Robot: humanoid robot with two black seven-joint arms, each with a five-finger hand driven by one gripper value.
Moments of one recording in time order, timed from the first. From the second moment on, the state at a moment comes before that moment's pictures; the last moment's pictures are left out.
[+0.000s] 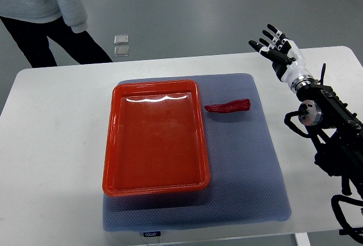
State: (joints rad) left arm -0.02 0.00 -0.04 -0.09 0.12 -0.15 0.04; right arm 0.59 -0.06 1.32 0.78 -0.80 0.04 0.16
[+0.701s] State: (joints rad) left arm -0.02 0.00 -0.05 -0.09 0.12 -0.15 0.04; right arm 0.59 -0.06 1.32 0.78 -0.81 0.04 0.16
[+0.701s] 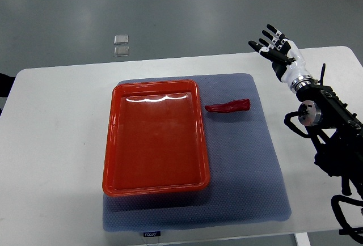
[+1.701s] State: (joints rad) left arm -0.02 0.00 -0.05 -0.09 0.12 -0.15 0.04; right arm 0.62 -0.12 1.21 0.79 -0.89 0.04 0.17
